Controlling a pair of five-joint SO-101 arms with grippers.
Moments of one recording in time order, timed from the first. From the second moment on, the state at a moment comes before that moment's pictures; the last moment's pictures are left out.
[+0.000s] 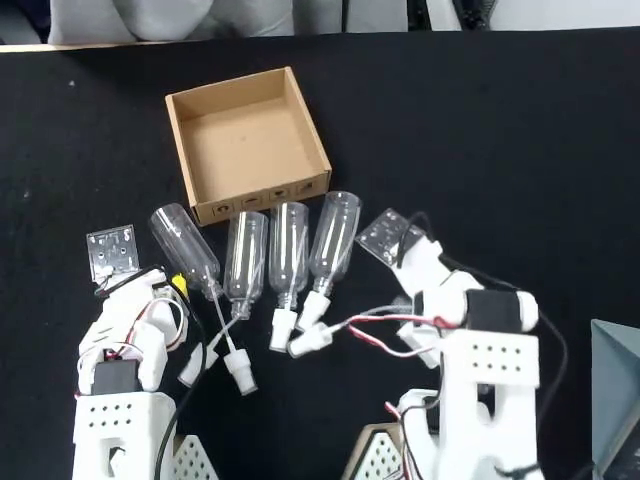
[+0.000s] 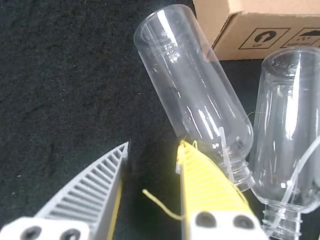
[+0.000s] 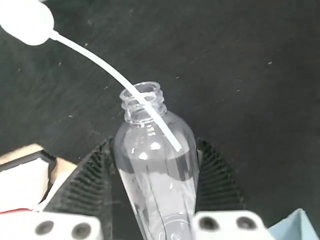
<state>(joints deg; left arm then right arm) -10.2 -84.8 96.7 40.0 5.0 4.7 -57.3 56.1 87.1 45.9</state>
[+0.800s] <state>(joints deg) -10.2 -84.8 96.7 40.0 5.0 3.5 -66.6 49.5 82.6 33.2</state>
